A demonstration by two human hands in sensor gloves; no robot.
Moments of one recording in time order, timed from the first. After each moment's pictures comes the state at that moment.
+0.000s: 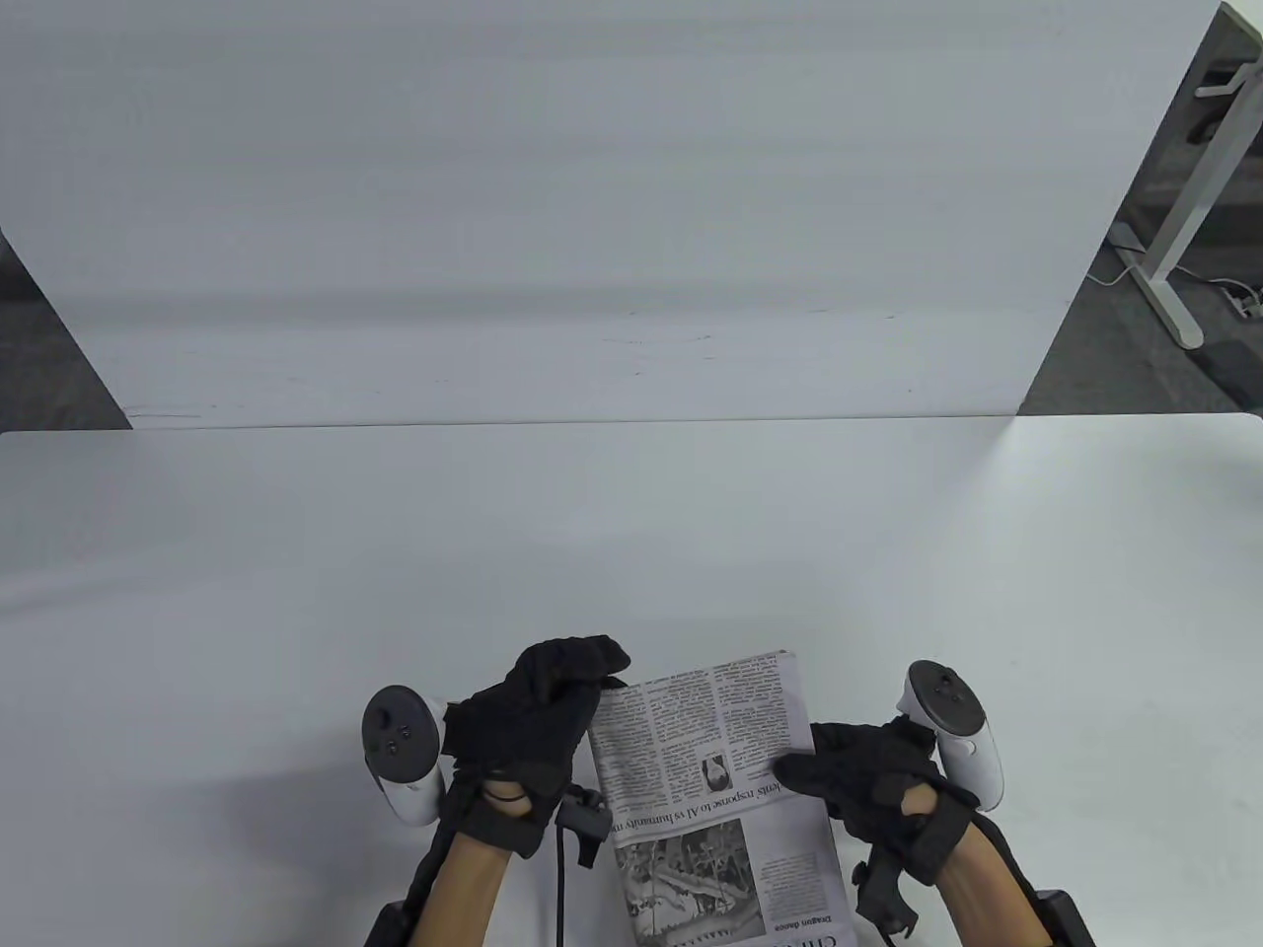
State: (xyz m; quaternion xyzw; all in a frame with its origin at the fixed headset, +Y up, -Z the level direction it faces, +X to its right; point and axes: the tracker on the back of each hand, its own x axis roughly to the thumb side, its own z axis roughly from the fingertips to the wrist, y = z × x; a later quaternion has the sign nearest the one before) left_hand -0.161 -0.677 -0.297 0.13 -0.18 0.66 0.72; right_hand 0.191 -0.727 -0.298 0.16 0.25 0.68 0.67
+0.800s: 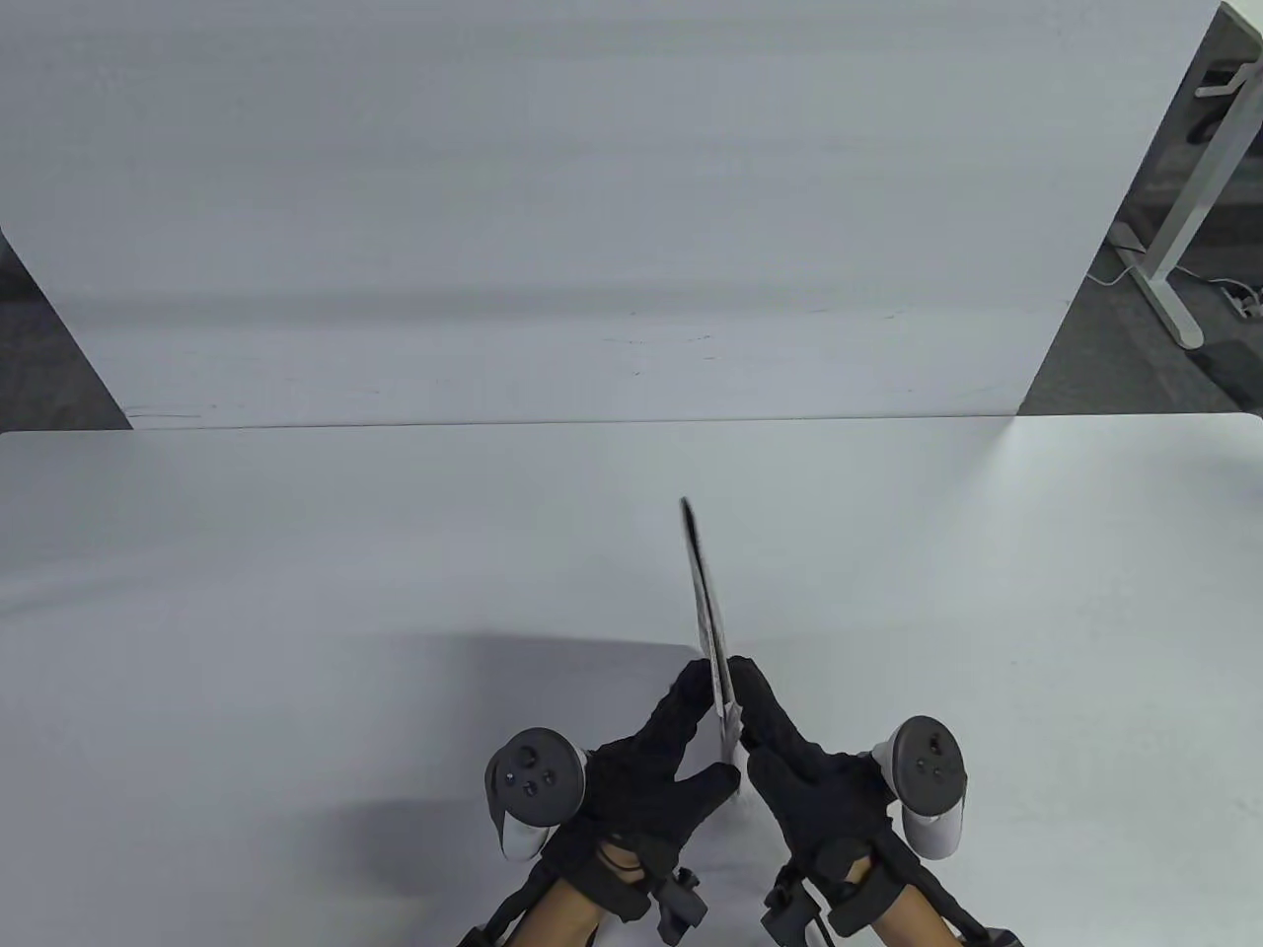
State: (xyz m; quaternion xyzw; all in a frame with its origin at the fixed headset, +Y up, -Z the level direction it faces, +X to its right) left_hand -0.072 -0.708 -0.271 0.04 -0.27 0.60 0.75; right_hand 0.141 -0.707 -0.263 0.25 0.05 0.69 0.67
